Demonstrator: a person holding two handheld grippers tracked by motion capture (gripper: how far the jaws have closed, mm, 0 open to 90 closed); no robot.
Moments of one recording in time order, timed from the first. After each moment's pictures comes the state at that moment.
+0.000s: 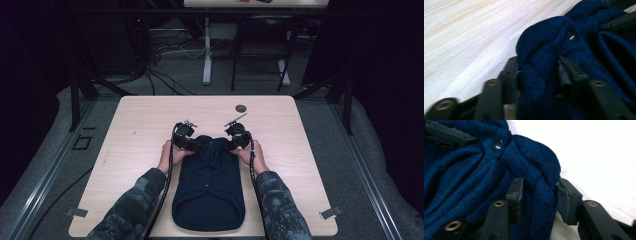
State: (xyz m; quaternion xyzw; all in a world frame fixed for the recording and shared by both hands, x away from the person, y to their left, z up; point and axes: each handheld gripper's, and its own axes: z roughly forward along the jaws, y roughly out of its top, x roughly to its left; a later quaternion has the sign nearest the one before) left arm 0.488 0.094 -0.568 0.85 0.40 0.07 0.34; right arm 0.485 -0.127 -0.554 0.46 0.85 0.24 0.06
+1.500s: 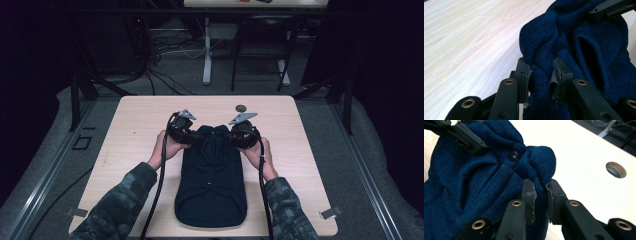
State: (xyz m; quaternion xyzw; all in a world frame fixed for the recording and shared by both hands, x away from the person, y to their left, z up) left arm 0.462 0.101 -0.489 0.87 0.32 0.09 0.37; right arm 0.432 -0.138 -0.487 0.35 0.84 0.36 0.20
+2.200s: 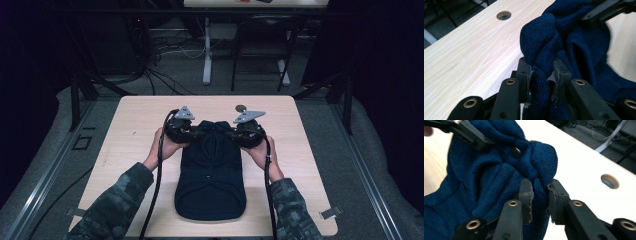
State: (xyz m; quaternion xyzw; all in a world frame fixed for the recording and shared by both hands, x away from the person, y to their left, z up) left arm 0.440 0.102 -0.462 0.87 0.24 0.14 0.41; right arm 0.419 -0.151 -0.466 0.33 0.84 0.39 0.20
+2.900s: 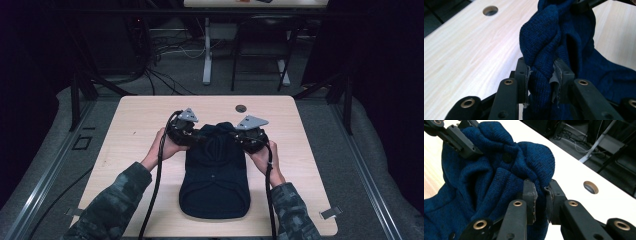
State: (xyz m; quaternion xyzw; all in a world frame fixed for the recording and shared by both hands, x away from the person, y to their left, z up) left arm 0.438 0.097 -0.461 0.89 0.23 0.10 0.38; right arm 0.398 -0.151 -0.468 0.31 0.82 0.40 0.28
